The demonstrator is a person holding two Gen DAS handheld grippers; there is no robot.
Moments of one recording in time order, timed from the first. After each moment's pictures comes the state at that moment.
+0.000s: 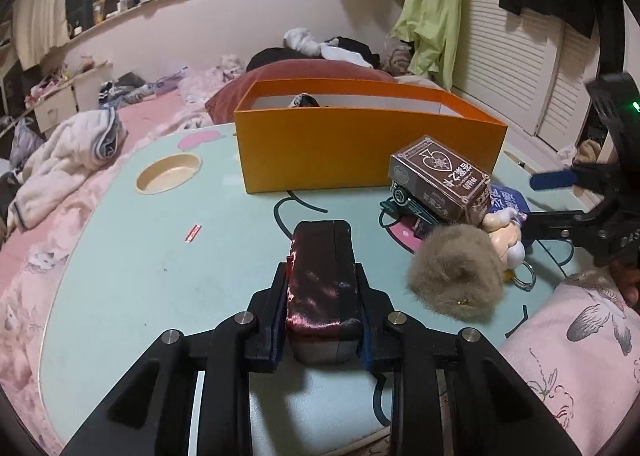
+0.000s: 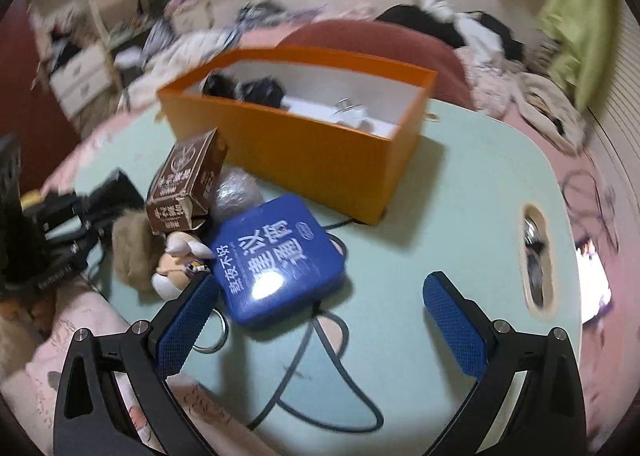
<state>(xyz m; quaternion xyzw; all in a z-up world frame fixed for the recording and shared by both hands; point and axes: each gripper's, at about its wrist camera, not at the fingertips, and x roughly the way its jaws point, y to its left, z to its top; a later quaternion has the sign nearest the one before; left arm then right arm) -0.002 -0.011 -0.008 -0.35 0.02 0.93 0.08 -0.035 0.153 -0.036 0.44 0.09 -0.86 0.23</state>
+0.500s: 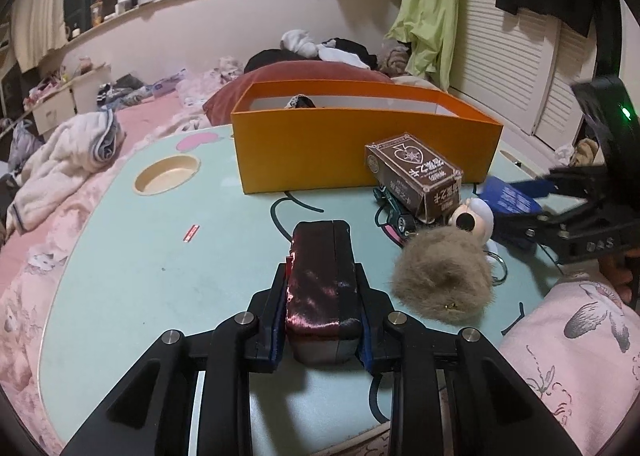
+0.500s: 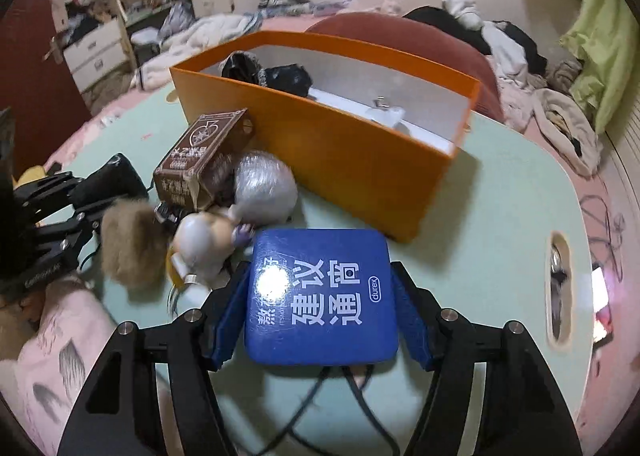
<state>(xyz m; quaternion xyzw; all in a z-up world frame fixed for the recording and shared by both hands) 0.001 -0.010 -0.005 -0.34 0.01 0.93 0.09 -0.027 0.148 -0.048 0.43 0.10 -0.86 0.25</state>
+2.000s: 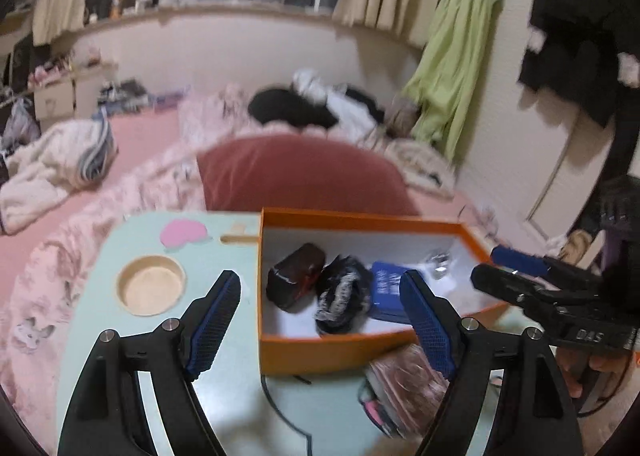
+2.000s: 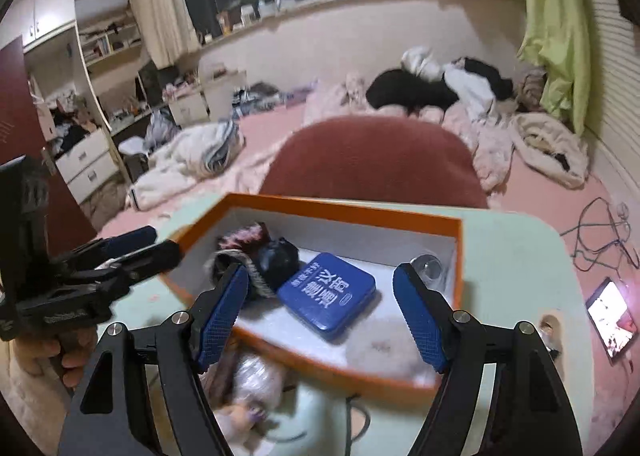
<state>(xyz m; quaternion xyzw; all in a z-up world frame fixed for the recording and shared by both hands) -0.066 -0.019 0.075 -0.28 -0.08 0.95 0.09 -0.081 0.154 0.022 0.33 -0.03 -0.92 0.23</state>
